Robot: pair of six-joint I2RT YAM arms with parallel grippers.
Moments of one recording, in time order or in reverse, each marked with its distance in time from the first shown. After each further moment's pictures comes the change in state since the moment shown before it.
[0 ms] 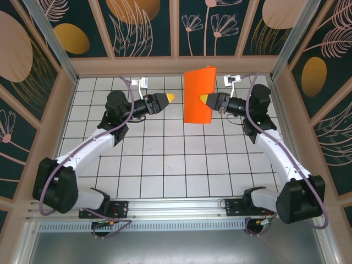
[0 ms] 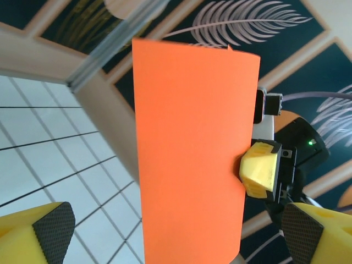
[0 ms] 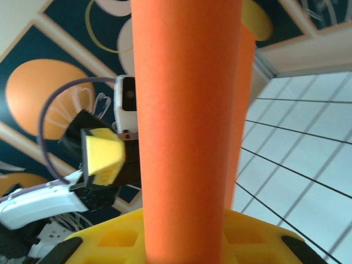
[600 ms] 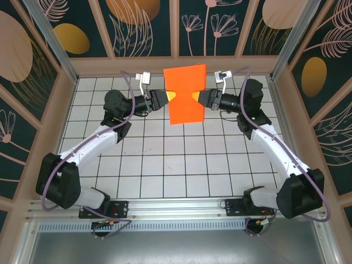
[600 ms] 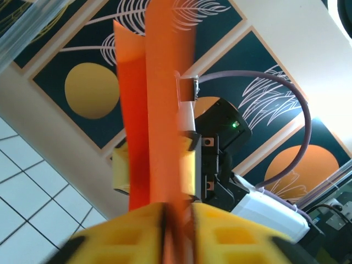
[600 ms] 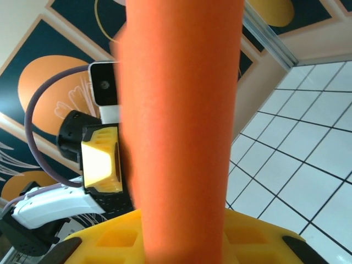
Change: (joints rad) left arm -0.021 0.048 0.052 0.233 0.146 -0.181; right arm 0.075 0.060 0.075 -0.060 0.039 0.019
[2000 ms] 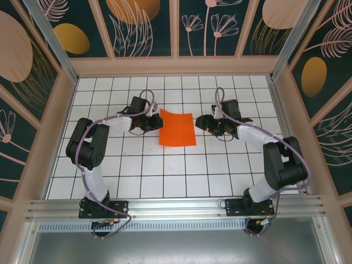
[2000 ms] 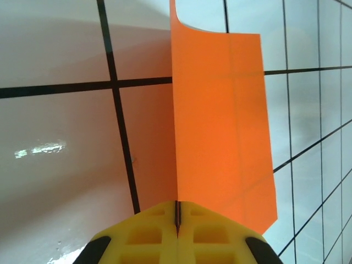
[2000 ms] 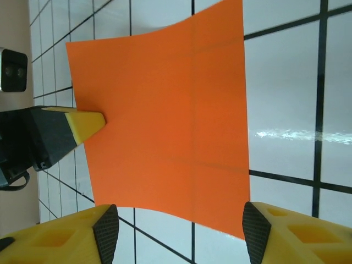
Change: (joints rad) left arm 0.099 0.482 0.115 -0.916 -0.357 0.596; right arm -0.003 0.312 -0.159 -0.393 0.418 -0.198
